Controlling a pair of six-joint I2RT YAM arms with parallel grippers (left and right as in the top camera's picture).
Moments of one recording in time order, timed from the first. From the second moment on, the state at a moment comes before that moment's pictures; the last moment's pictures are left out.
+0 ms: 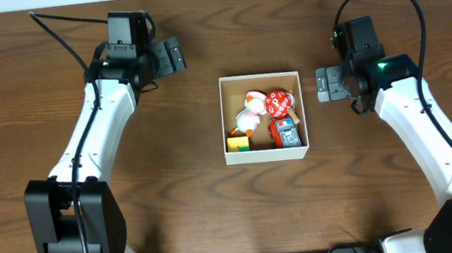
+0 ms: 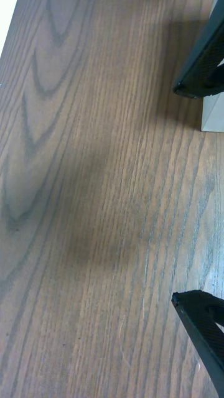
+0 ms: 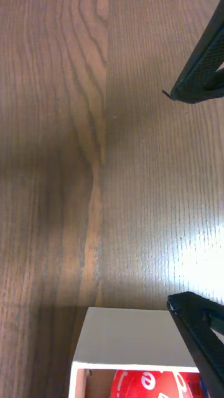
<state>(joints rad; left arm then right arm) -0.15 1.78 1.41 -0.53 0.07 -0.33 0.19 1.56 1.25 -0.81 0.26 0.12</state>
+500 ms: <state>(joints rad) -0.15 1.78 1.41 -0.53 0.07 -0.33 0.19 1.52 1.25 -0.81 0.26 0.12</state>
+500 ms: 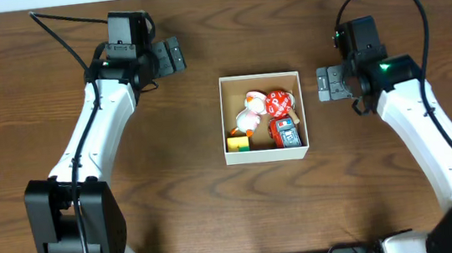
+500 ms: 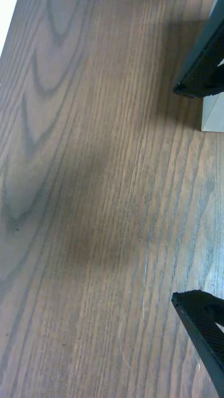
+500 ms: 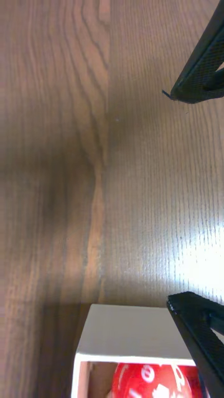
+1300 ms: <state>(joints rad) -0.15 1.78 1.41 -0.53 0.07 -0.33 0.24 0.61 1.25 -0.83 0.24 0.12</state>
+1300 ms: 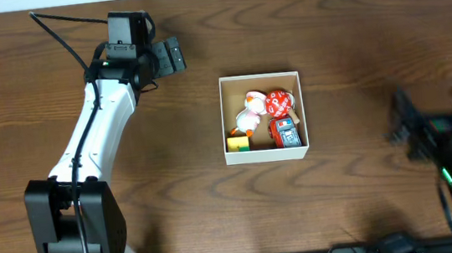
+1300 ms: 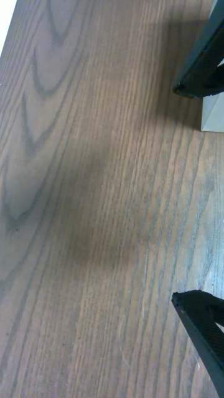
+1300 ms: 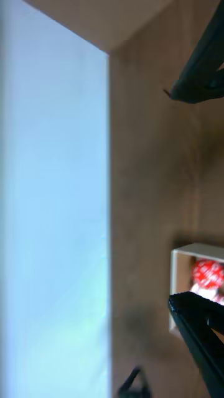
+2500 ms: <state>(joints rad) -0.15 1.77 1.41 -0.53 0.07 -0.33 -0.02 0.05 0.07 -0.10 0.02 0.20</state>
